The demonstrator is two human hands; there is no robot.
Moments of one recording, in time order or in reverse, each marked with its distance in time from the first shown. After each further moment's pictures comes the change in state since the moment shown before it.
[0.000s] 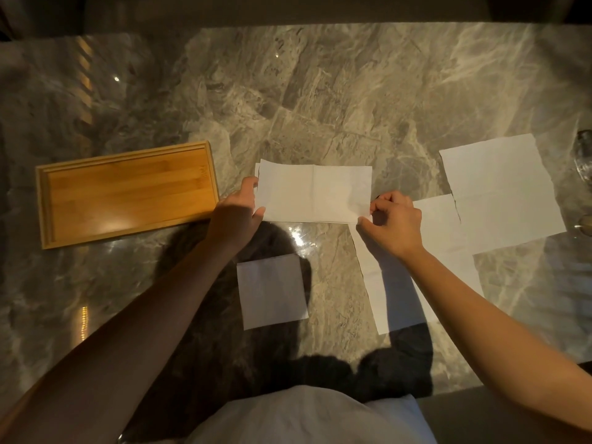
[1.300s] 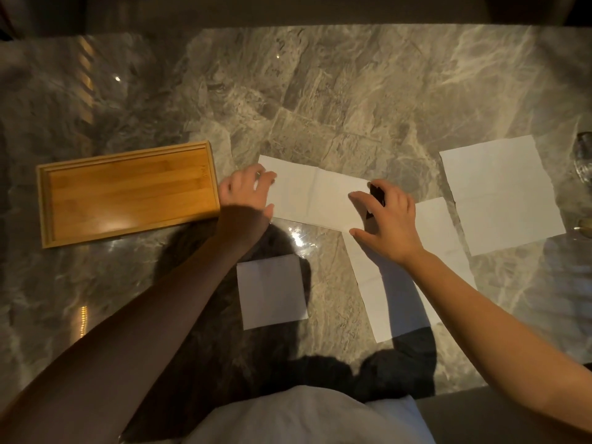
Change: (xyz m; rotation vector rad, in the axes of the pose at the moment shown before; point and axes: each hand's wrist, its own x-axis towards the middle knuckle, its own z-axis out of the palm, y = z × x) left_hand 0.009 0.018 -0.004 0.297 0.009 0.052; right_hand -0.004 -0.005 -0.005 -0.224 -0.050 -0.281
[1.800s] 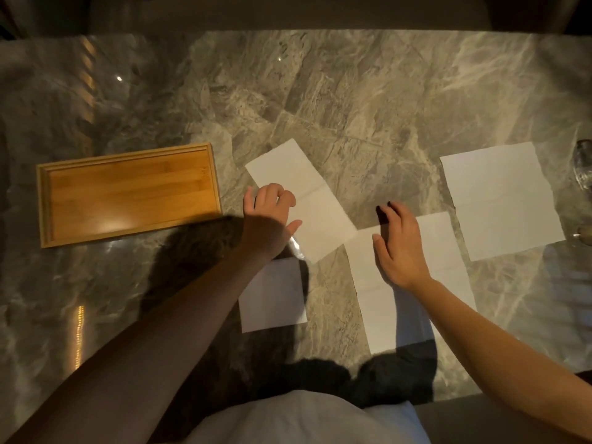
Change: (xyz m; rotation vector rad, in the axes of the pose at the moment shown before) left_hand -0.005 0.030 0.020 -0.117 0.002 0.013; right_hand -0.034 0.020 0.021 0.203 0.111 0.093
